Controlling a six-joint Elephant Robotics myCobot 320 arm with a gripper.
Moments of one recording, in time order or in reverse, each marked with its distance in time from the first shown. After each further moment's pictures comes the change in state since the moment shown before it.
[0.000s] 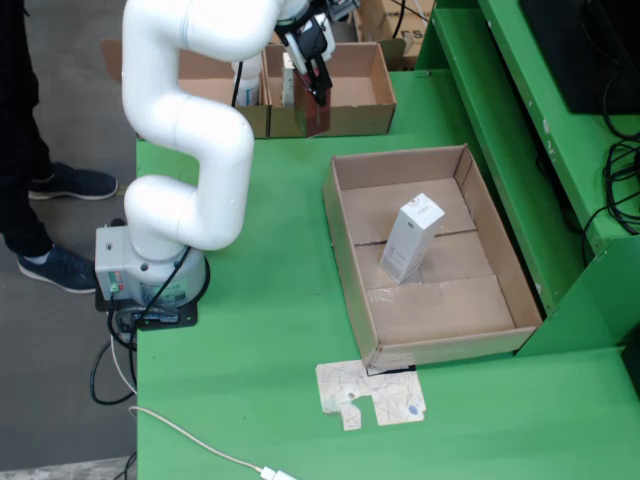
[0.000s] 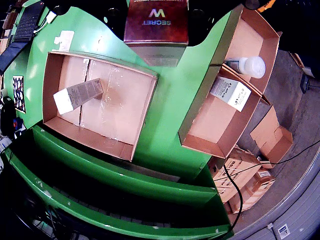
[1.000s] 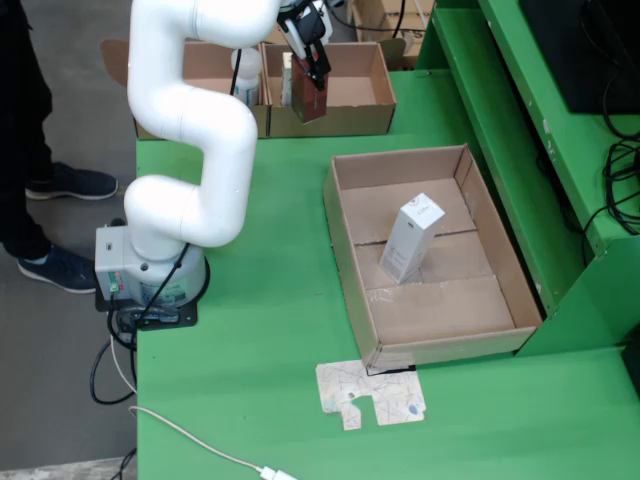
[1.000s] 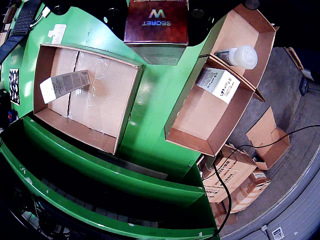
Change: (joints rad) arm 0.071 -0.124 -0.002 0.130 -0.014 0.026
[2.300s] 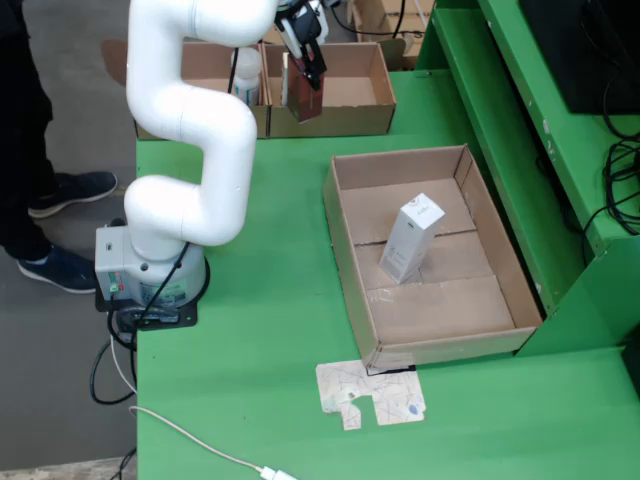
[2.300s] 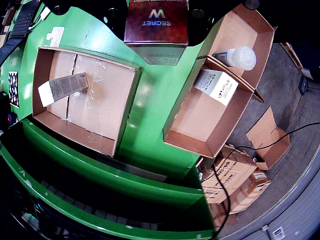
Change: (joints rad) arm 0.023 0.000 0.000 -0.014 0.003 0.029
